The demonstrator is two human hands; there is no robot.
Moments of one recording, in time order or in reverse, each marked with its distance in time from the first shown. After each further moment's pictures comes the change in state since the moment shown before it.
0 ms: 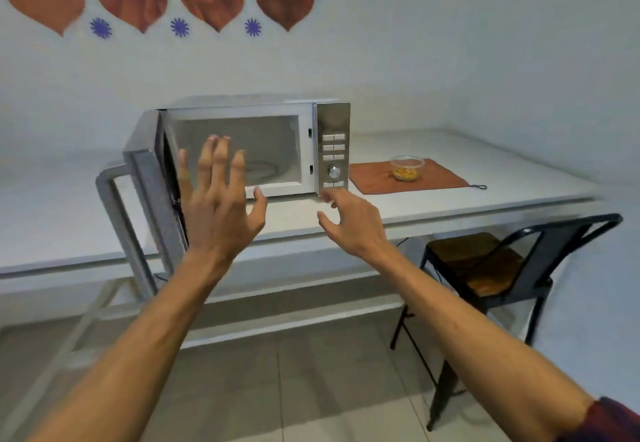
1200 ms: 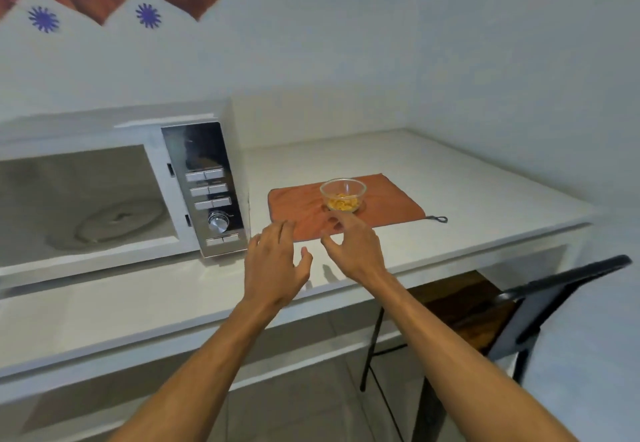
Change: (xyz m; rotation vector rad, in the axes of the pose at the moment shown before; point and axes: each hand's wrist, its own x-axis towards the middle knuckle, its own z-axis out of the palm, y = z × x) left_hand 0.058 0.280 0.270 -0.478 -0.424 -0.054; right_hand 0.089 0.316 0.022 0.189 0.093 0.225
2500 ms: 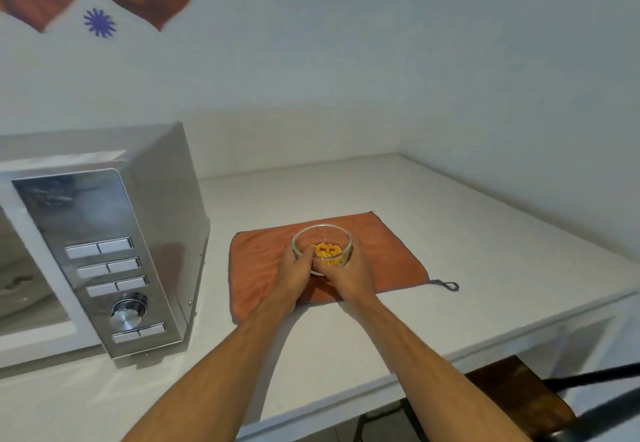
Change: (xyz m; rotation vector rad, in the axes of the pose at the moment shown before) left_hand 0.163 0.005 0.188 -1.035 -0.212 -0.720; right_hand 0.114 0.137 0.063 0.570 0.094 0.517
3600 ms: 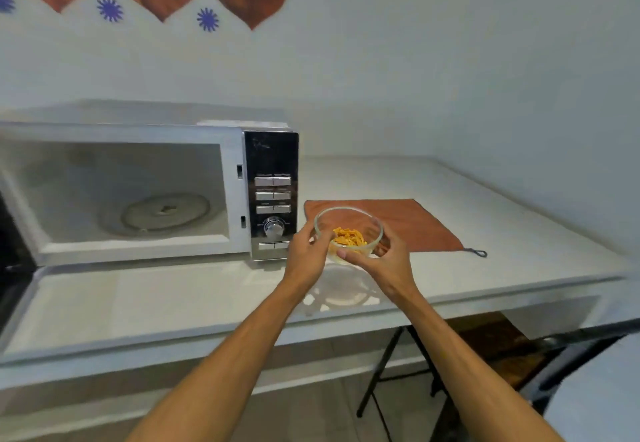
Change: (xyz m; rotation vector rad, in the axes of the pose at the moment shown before) left_hand -0.181 0.050 -0.168 -0.082 -0.041 0.244; right_hand -0.191 -0.110 0.029 -0.076 -0.196 -0.232
